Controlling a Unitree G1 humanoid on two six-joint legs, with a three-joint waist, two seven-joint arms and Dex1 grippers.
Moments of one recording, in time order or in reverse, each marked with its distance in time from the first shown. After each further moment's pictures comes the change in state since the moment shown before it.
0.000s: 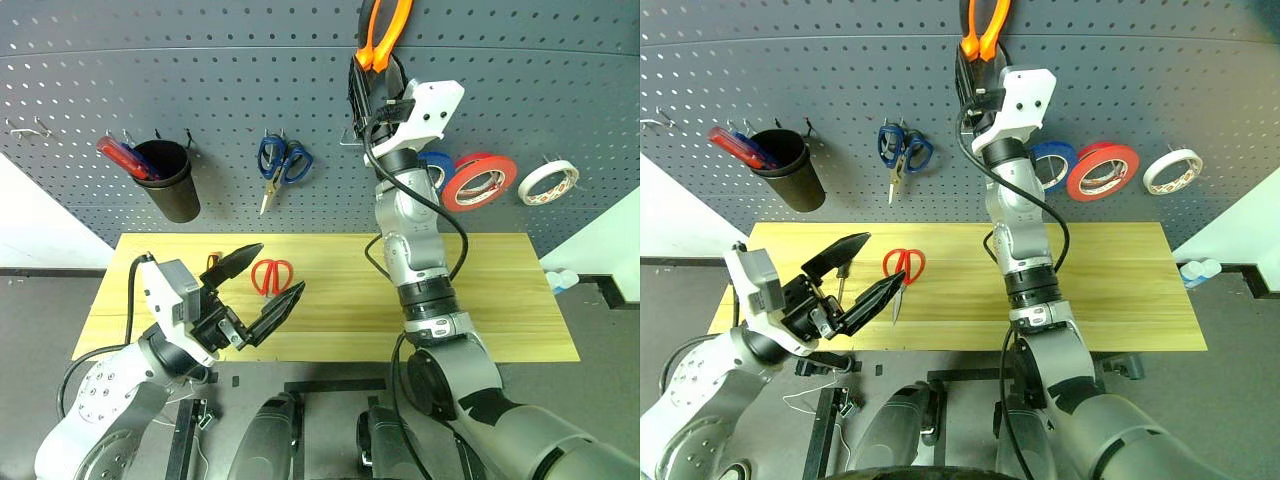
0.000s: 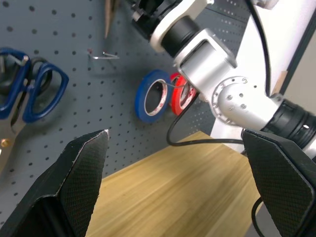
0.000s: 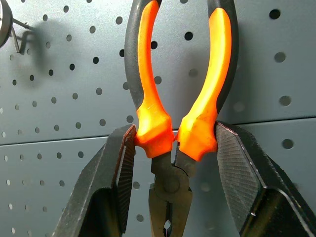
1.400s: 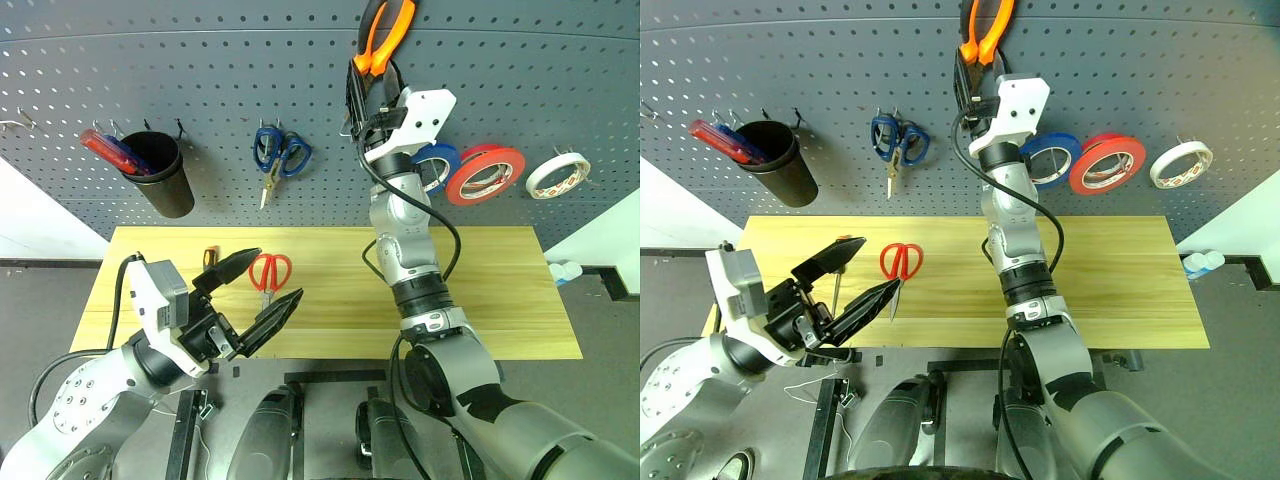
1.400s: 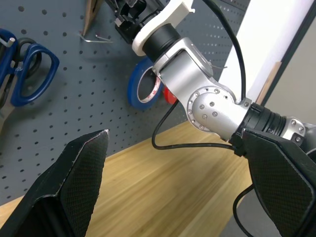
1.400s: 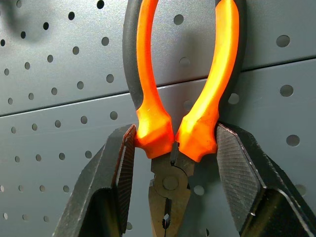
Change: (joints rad) left arm 0.039 0.097 0.068 -0.071 -0.141 0.043 0.056; right arm -0.022 -0.010 -0.010 0.109 -0.015 -0.113 -0.007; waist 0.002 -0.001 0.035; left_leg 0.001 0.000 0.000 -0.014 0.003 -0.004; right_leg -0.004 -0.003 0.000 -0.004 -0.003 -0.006
